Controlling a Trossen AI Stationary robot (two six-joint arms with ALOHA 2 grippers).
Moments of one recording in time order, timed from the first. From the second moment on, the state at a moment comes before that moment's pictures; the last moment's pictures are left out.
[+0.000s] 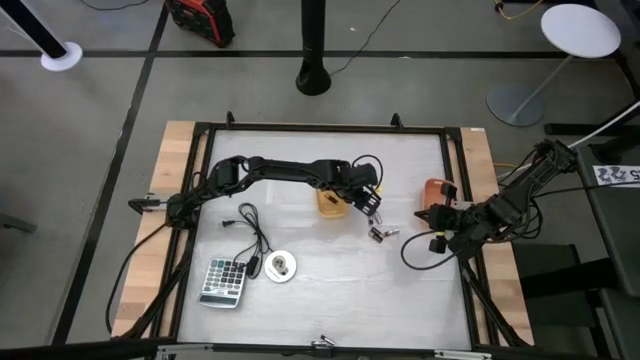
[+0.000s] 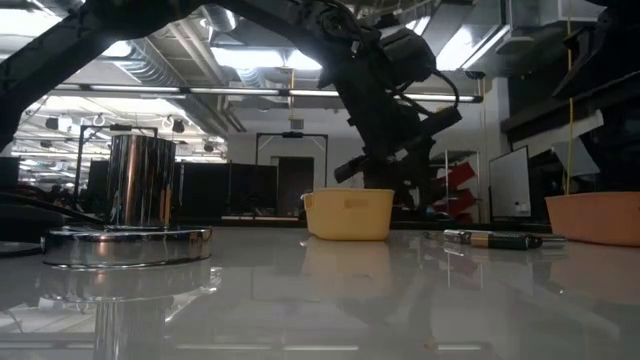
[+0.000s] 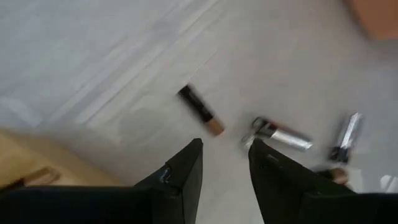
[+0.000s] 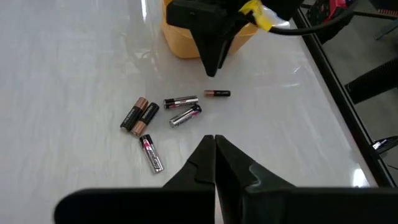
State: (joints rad) left arm 0.13 2.35 1.99 -0.65 -0.06 -0.70; right arm 0.72 0.84 0.75 -1.07 0.75 0.65
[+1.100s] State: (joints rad) left arm 0.10 2.37 2.06 -0.47 -0.09 -0.59; right arm 0.72 0.84 0.75 -1.07 0.75 0.63
